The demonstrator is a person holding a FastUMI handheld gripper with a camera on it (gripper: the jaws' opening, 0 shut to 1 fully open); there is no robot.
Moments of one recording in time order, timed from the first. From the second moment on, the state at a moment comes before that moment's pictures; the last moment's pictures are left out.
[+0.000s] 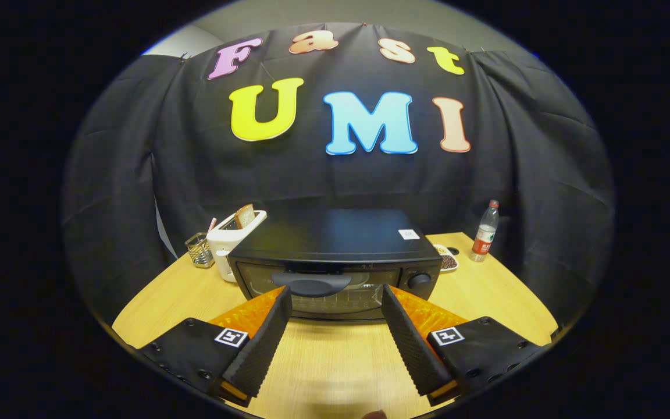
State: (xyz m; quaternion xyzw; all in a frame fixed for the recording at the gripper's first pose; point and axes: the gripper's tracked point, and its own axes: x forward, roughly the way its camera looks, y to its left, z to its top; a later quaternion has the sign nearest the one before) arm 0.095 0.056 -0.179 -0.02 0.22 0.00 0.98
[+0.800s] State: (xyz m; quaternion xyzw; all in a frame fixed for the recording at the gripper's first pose) arm -0.006 -0.076 -0.066 -0.01 0.11 -0.03 0.99
